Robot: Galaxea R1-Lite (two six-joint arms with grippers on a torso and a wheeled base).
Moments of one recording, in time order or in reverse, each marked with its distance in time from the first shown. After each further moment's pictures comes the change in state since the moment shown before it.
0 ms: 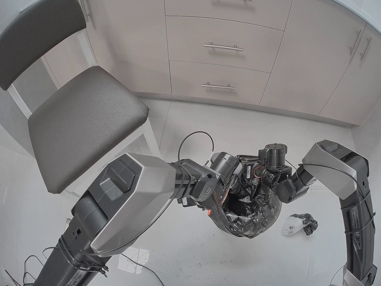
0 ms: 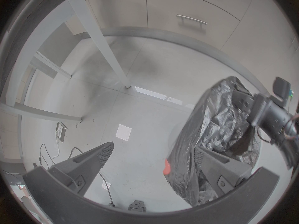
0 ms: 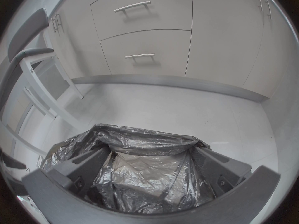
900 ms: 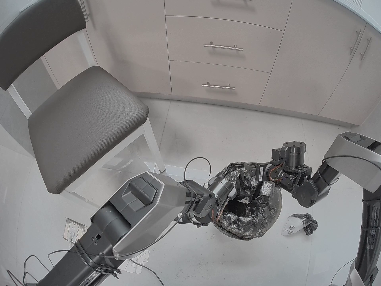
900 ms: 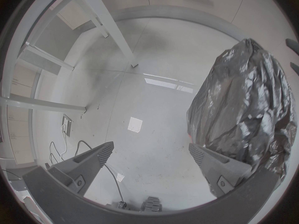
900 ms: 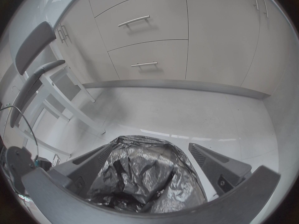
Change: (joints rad) left arm 0.010 0.145 0.000 0.027 0.000 -0.003; right arm -0.013 -0.230 0.316 -0.080 0.094 0.033
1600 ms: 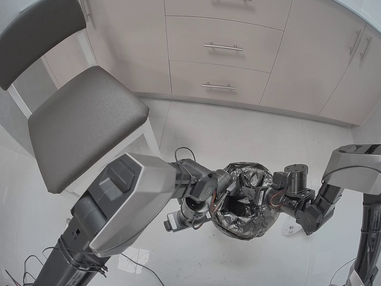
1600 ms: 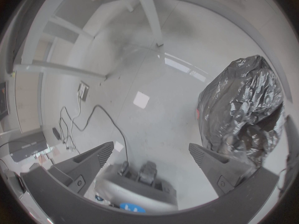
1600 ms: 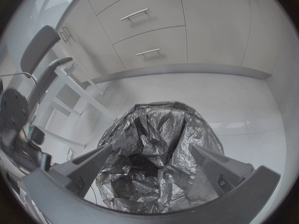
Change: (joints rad) left arm -0.014 -0.143 0.000 0.385 -0.172 -0.310; right arm 0.068 -0.029 0.308 -0.205 0.023 0.124
